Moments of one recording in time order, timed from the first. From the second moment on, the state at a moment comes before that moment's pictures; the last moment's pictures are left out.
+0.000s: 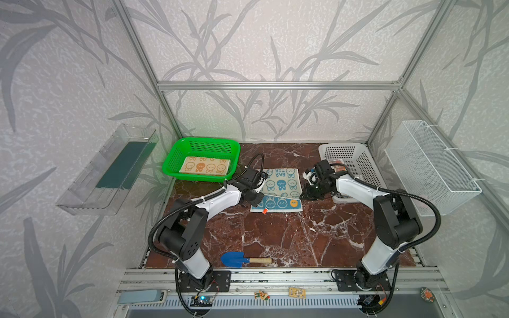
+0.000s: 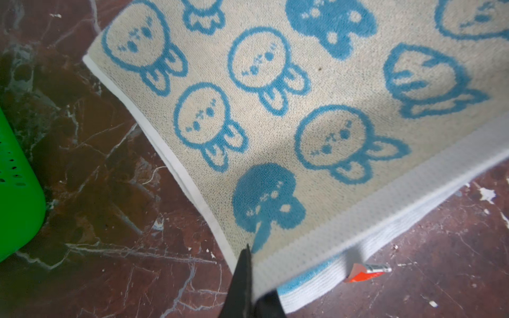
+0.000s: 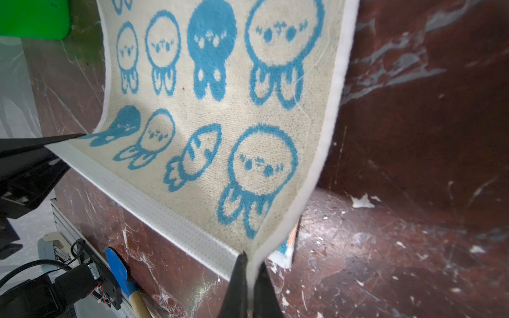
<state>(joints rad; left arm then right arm) -0.51 1.66 1.03 -0.45 -0.07 0.14 0.35 1.75 1.12 -0.57 -0.45 0.35</state>
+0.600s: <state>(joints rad) -0.54 1.56 0.96 -0.40 -0.21 0.25 0.40 1.66 1.10 -0.55 -0.42 0.35</state>
